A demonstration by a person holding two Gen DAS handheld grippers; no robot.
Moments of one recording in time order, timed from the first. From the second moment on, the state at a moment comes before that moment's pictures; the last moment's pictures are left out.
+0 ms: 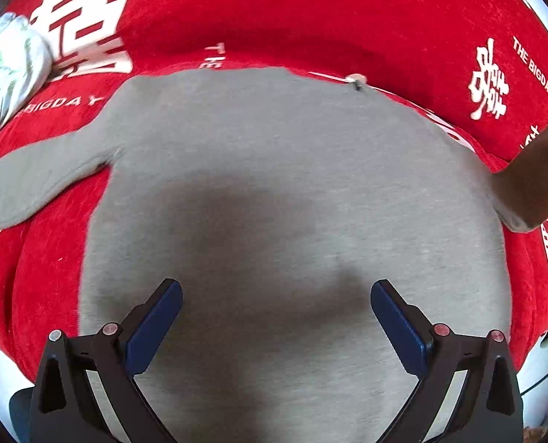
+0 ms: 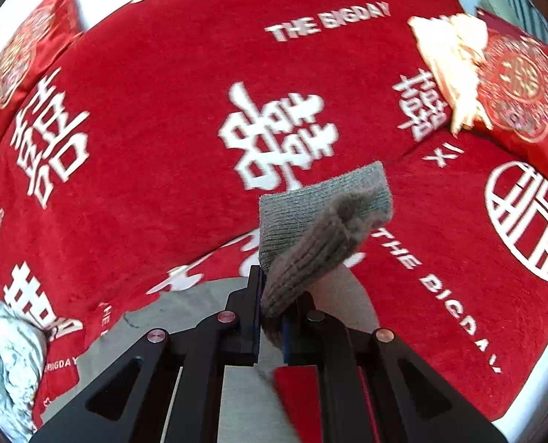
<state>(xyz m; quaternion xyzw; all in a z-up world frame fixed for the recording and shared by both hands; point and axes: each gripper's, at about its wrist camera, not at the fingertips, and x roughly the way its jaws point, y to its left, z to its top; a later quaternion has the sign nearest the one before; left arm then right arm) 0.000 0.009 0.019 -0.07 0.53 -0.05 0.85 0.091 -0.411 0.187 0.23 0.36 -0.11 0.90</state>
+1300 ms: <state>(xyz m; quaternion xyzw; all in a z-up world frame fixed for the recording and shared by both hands) -0.021 0.123 0.035 -0.12 0.50 -0.02 0.86 0.155 -0.104 0.123 0.13 0.42 0.05 0.90</state>
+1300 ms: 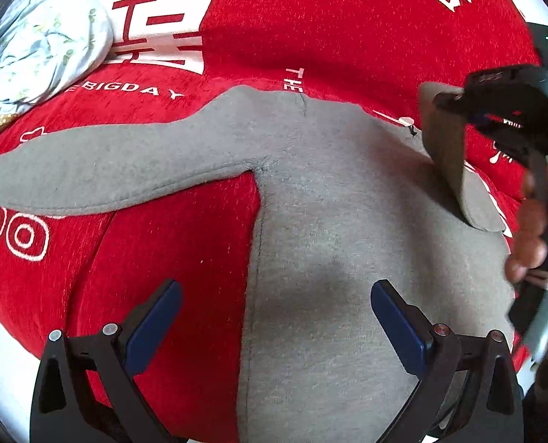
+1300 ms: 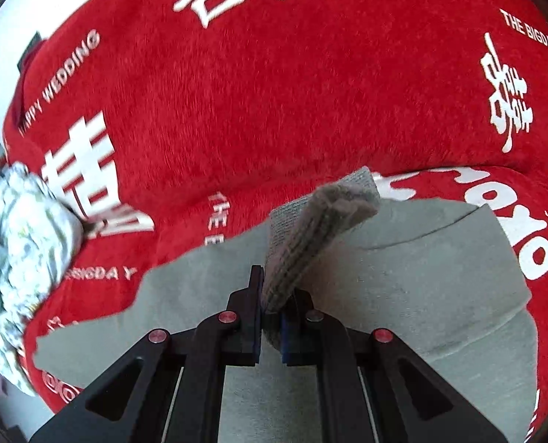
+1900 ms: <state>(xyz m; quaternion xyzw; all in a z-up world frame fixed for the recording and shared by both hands) -0.030 0.135 0.030 -0.10 0.51 0.00 0.85 0.155 -0.032 0.052 0.00 0.49 0.07 0.87</state>
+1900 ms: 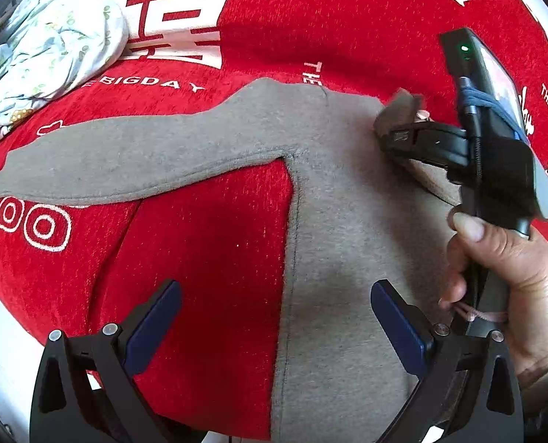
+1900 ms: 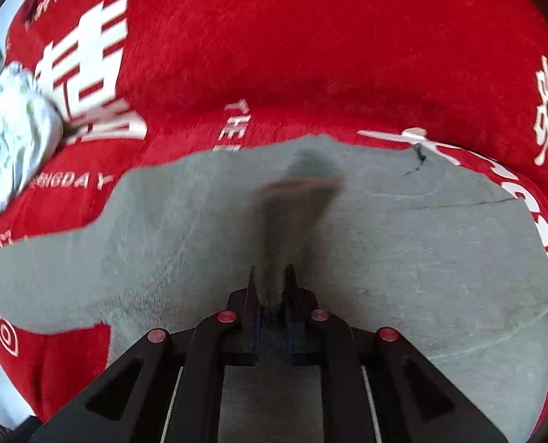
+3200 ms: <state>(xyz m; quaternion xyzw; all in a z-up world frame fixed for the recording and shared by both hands) -0.030 0.341 -0.011 -0.31 0.47 0.19 0.81 0.128 -0.076 0.040 -0.02 0.45 0.08 0.89</state>
